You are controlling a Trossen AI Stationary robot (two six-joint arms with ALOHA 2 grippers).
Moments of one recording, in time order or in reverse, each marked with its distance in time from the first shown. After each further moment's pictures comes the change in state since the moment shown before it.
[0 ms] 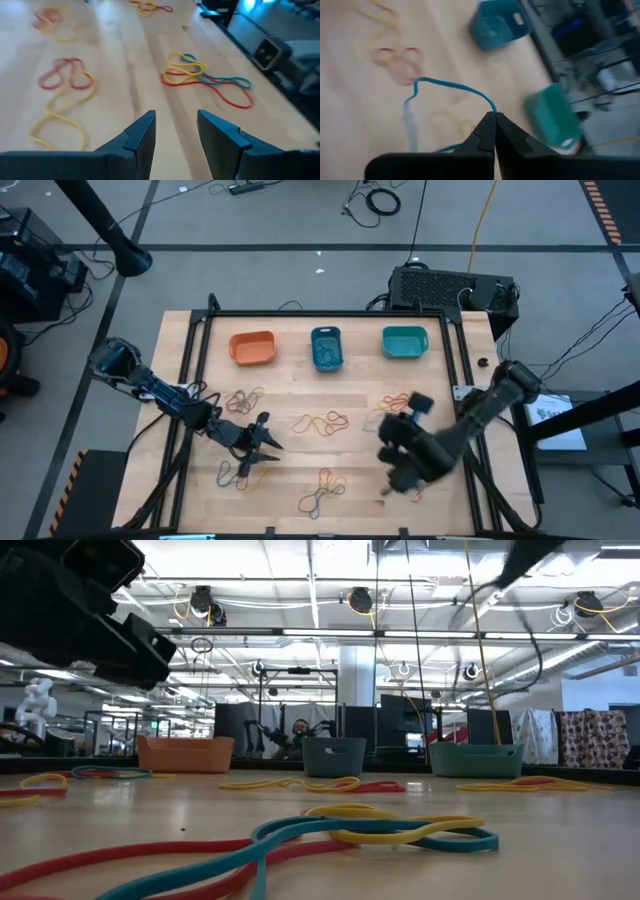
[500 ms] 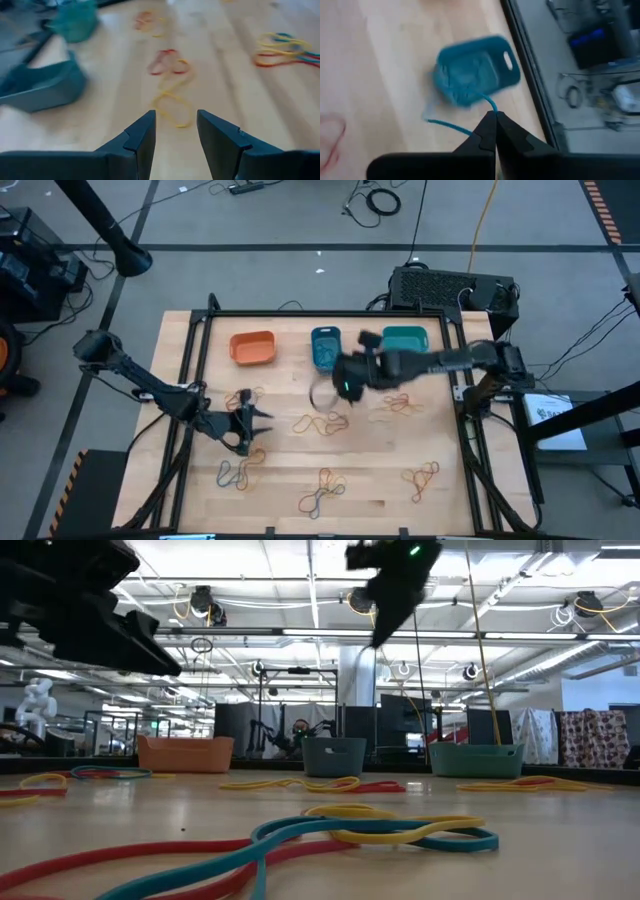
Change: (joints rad) left arm 0.005 -0.316 -0.023 -0.406 -0.359 0.111; right arm -0.620 0.000 -0.001 0.647 -0.182 -0.965
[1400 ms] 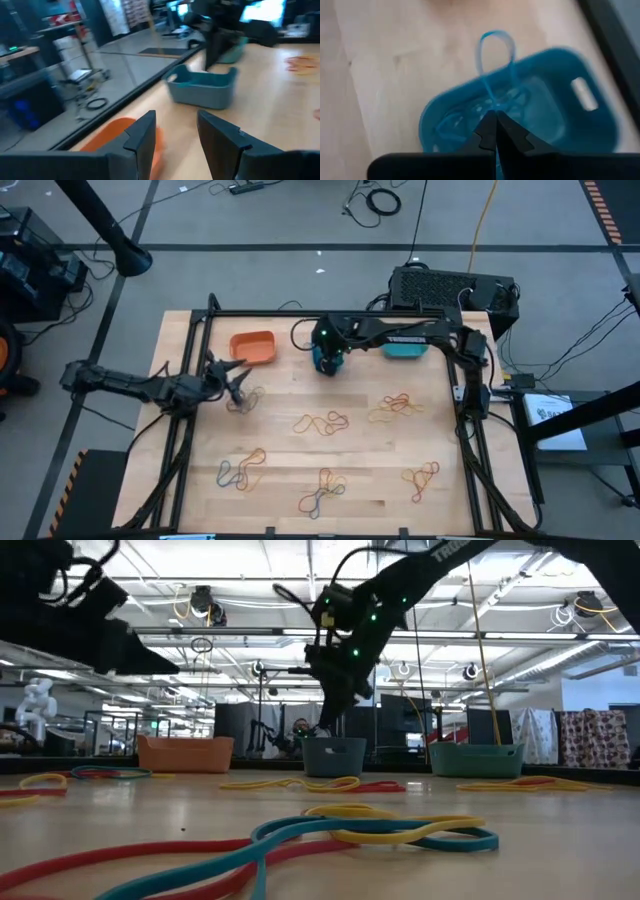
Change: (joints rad) left arm 0.410 -0.665 -0.276 -0.040 -0.205 0.106; right arm -0.340 0.289 0.000 0.414 -0.551 -0.147
